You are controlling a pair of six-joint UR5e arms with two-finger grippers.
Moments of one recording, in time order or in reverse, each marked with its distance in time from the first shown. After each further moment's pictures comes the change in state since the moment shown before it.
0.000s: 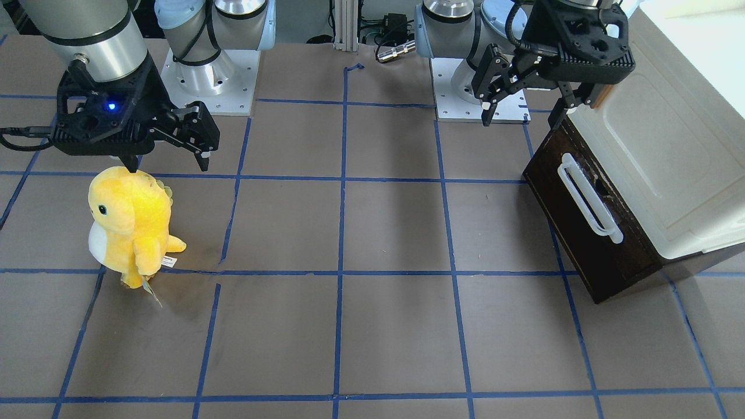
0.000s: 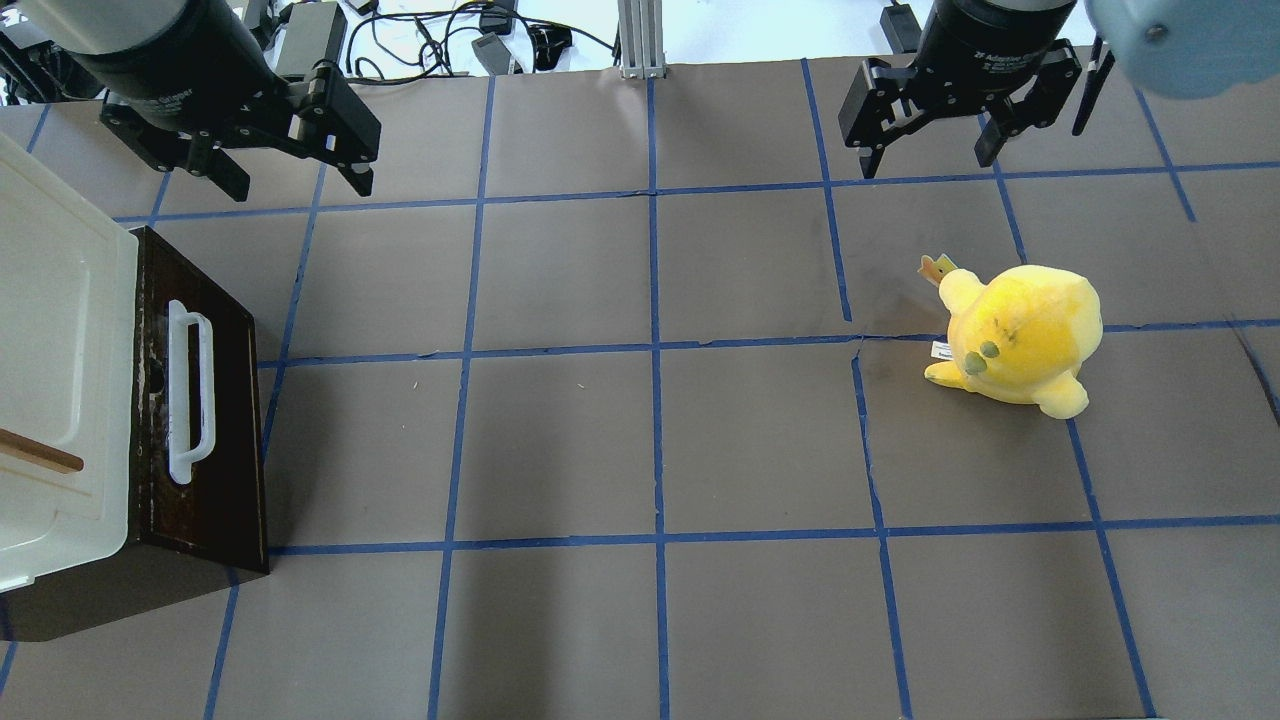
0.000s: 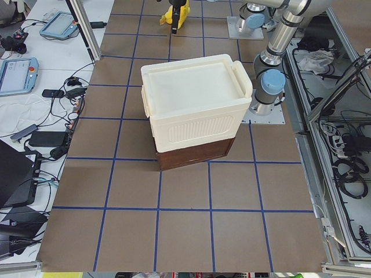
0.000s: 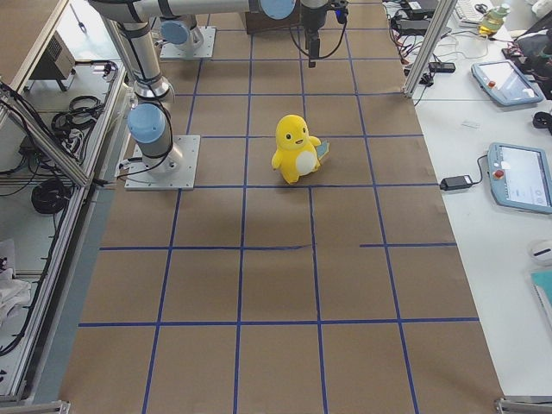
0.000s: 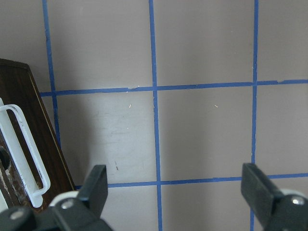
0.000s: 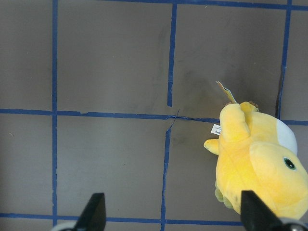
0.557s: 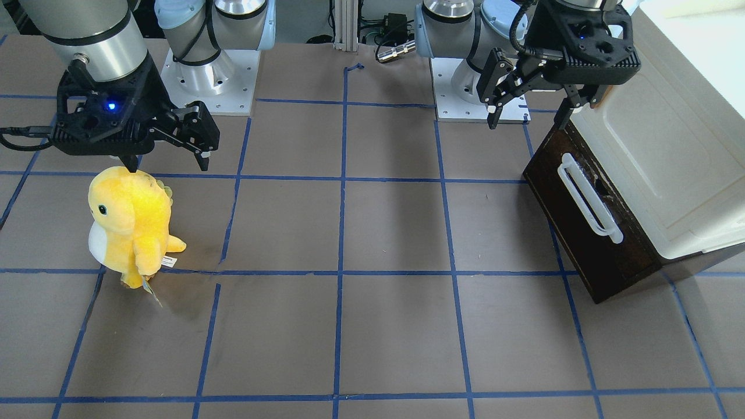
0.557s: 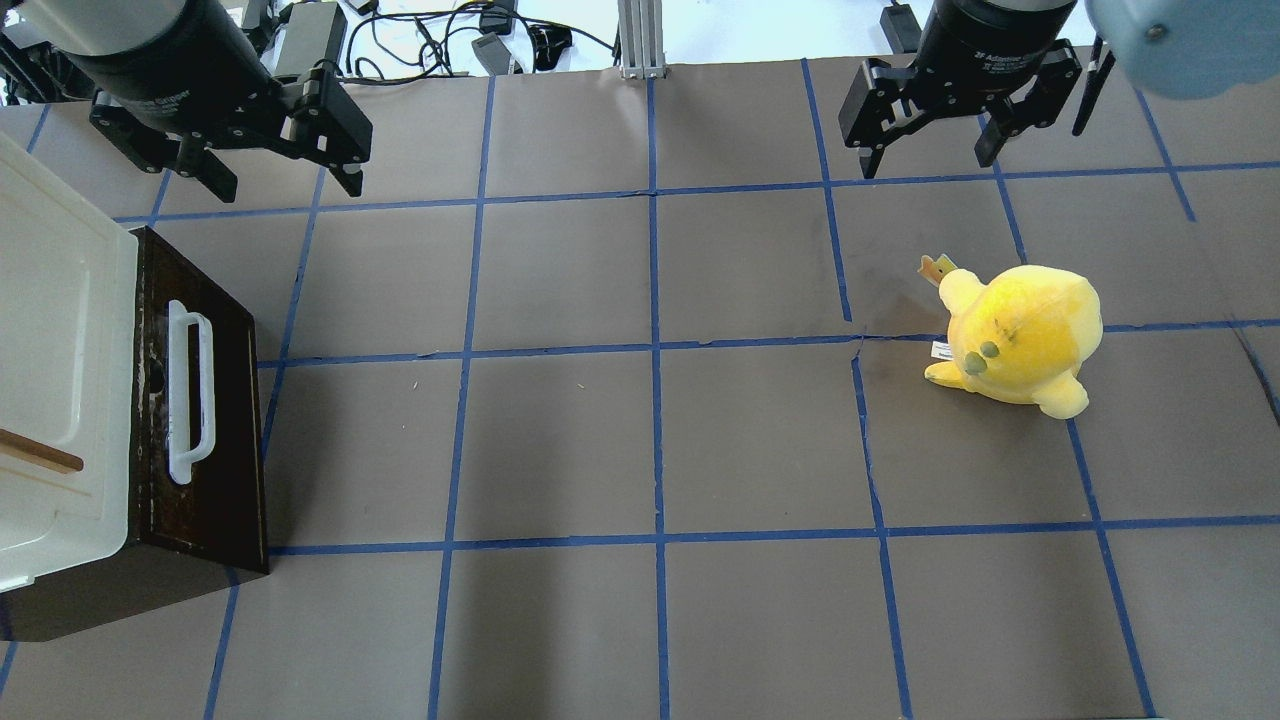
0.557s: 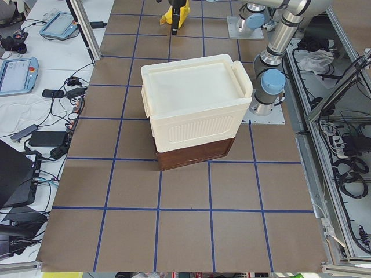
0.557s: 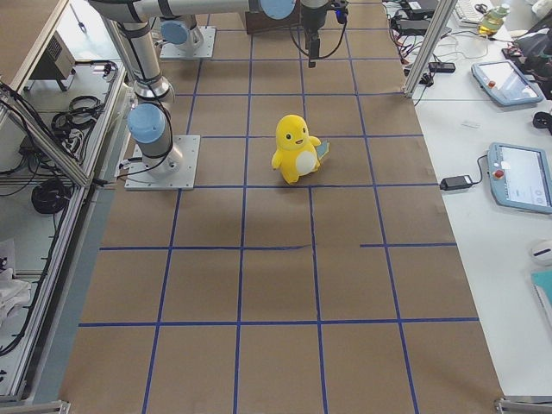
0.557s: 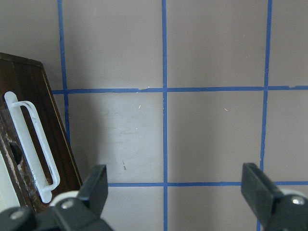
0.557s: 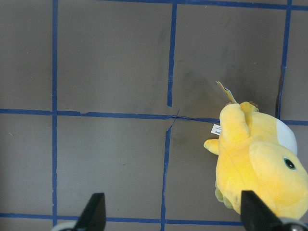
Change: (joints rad) left arm -0.003 -0.004 -0.003 -0.001 0.024 -0.018; right arm 0.000 0.000 0.000 0.000 0.000 0.000
